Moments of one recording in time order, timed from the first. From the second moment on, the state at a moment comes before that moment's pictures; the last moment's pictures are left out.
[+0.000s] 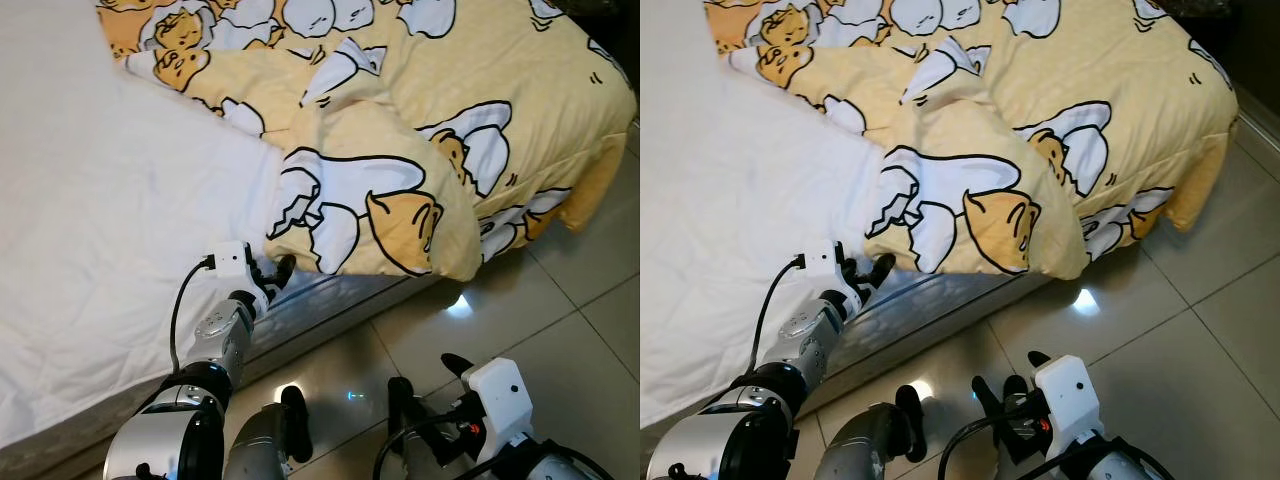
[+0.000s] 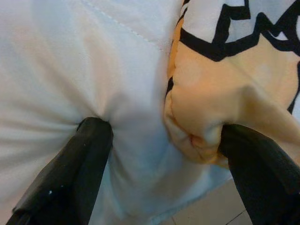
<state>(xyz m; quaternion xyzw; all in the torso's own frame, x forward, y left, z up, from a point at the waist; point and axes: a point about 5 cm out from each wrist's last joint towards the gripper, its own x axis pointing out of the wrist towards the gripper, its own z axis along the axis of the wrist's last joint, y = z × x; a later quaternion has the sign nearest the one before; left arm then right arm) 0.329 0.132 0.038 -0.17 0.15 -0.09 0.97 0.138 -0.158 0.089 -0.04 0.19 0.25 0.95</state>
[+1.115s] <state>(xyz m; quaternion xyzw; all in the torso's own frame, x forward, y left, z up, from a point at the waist) 0.303 0.129 0.027 -0.03 0.12 -0.13 0.98 0.144 -0.148 0.082 -0.03 0.19 0.25 0.95</state>
